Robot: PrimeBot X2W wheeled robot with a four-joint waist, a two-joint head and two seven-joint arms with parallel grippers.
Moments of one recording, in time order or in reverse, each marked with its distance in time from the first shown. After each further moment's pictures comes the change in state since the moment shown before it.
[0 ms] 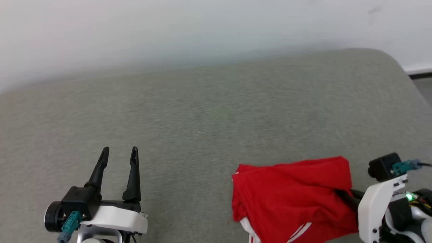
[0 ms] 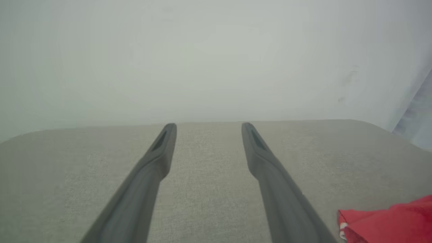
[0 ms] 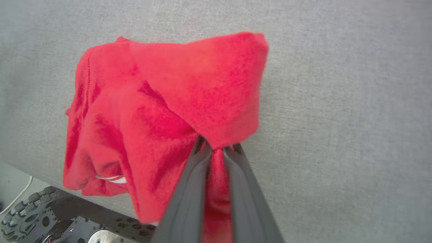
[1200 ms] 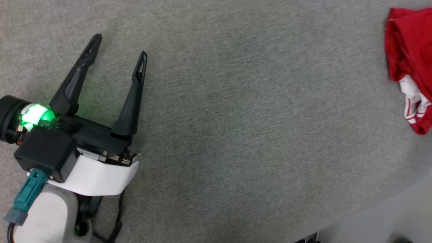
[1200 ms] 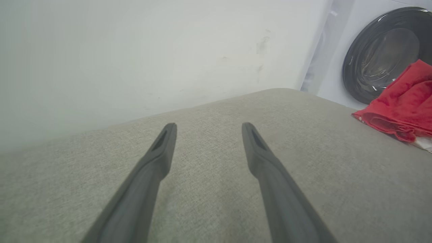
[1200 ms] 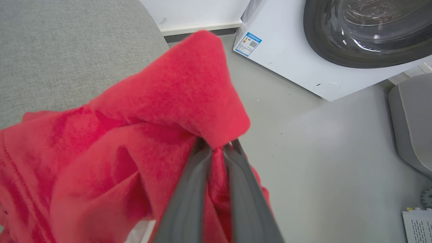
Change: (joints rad) left arm -0.305 0.191 -0.078 -0.443 0.098 -0.092 0.209; right arm -0.659 -0.128 -0.463 0.474 -0.229 0.000 -0.248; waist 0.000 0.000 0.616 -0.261
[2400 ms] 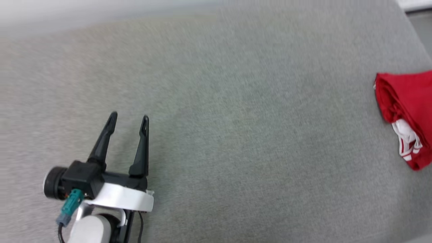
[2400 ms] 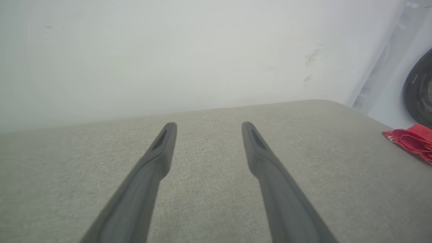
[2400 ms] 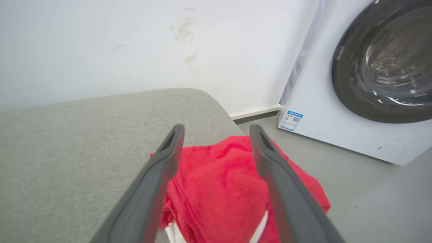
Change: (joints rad) left arm 0.187 -0.123 -0.006 0.313 -0.091 0.098 -0.170; right arm 0.252 0.204 -0.058 0.041 -0.152 0.000 -0.537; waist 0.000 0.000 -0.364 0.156
